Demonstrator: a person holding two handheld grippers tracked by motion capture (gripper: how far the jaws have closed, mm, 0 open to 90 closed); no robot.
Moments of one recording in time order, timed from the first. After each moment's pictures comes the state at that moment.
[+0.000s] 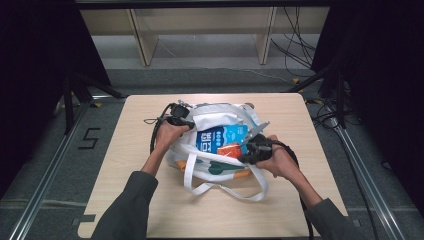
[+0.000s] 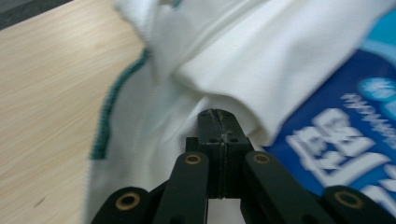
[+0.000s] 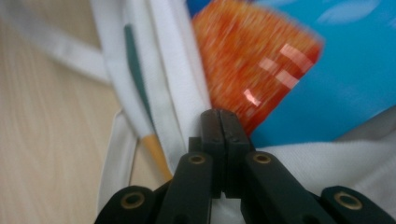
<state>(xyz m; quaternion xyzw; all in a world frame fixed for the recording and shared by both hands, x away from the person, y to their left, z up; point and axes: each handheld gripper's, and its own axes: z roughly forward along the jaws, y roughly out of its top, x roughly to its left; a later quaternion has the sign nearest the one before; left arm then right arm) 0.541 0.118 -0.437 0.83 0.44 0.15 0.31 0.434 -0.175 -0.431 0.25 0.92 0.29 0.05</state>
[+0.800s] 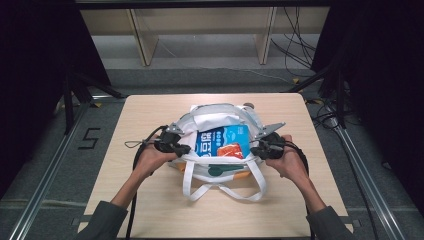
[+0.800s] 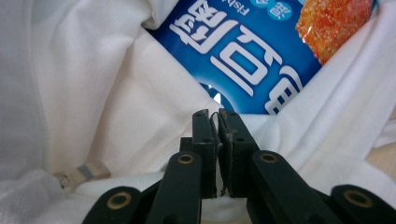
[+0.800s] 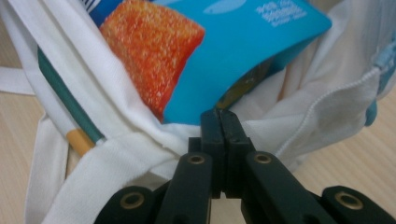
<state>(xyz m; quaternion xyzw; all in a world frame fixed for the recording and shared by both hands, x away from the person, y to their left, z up) 0.452 0.140 -0.438 0.87 0.32 0.11 0.35 0.436 -0.205 -0.426 0.32 0.89 0.29 0.14</state>
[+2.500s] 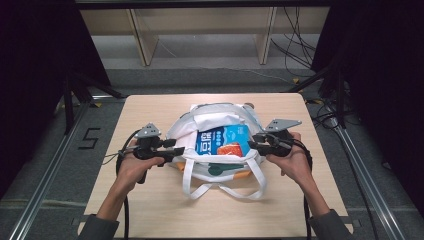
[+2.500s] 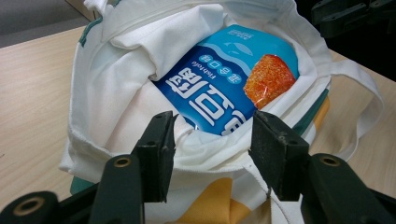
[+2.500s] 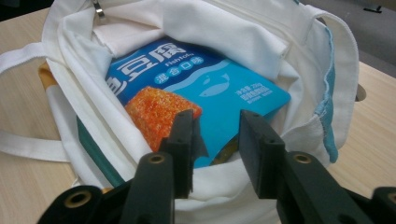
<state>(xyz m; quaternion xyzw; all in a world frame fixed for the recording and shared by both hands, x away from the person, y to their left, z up) 0.407 0.177 -0.407 0.79 0.36 0.11 0.49 0.423 -0.213 -0.398 0.32 0.84 0.41 0.17</state>
